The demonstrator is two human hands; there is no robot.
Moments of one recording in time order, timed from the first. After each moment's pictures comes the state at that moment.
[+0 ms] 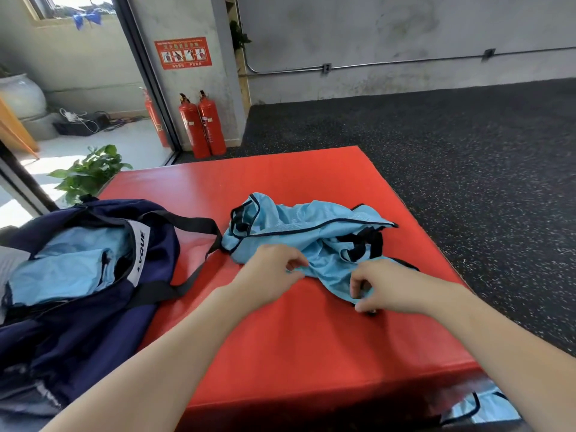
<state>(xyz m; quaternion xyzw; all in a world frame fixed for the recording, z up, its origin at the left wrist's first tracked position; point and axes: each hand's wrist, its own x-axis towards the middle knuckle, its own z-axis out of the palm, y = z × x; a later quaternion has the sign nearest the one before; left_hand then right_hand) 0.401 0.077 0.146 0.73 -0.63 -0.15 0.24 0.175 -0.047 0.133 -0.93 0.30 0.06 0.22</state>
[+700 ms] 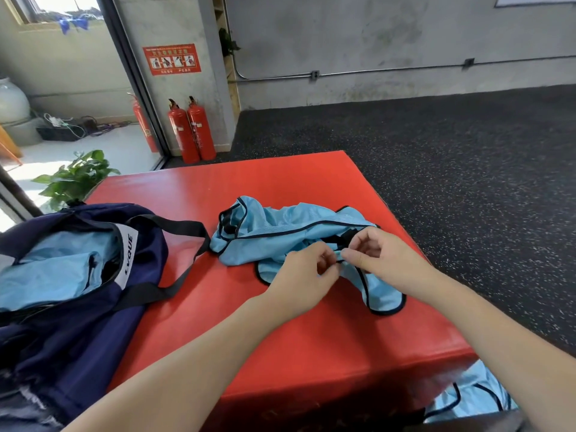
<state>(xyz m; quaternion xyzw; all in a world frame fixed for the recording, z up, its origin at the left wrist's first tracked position) 0.319 0.068 0.151 0.68 -0.59 -0.20 0.40 0.154 -0.039 0.163 -0.78 0.33 -0.24 0.47</state>
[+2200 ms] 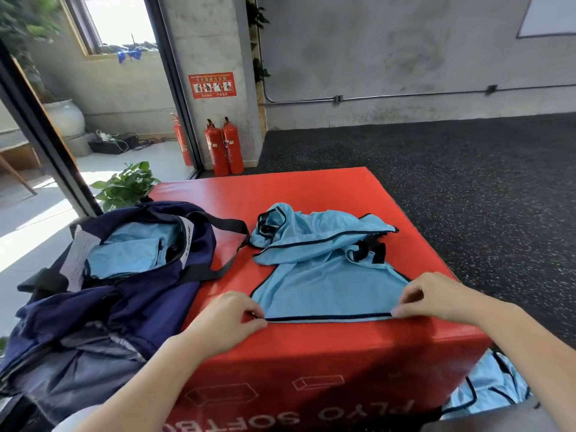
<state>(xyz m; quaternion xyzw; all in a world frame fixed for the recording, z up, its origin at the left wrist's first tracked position) 0.433 0.242 0.125 0.76 -0.61 -0.10 0.19 0.093 -0.007 0.150 -0.90 0.37 0.03 0.24</state>
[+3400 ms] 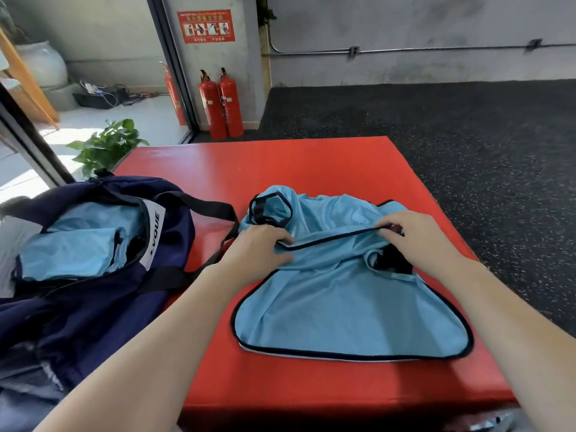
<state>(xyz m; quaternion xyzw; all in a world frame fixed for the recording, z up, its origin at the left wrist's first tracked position) 0.471 0.074 0.130 0.78 -0.58 -0.09 0.22 0.213 -0.119 0.124 -0.89 0.35 -0.21 0.20</state>
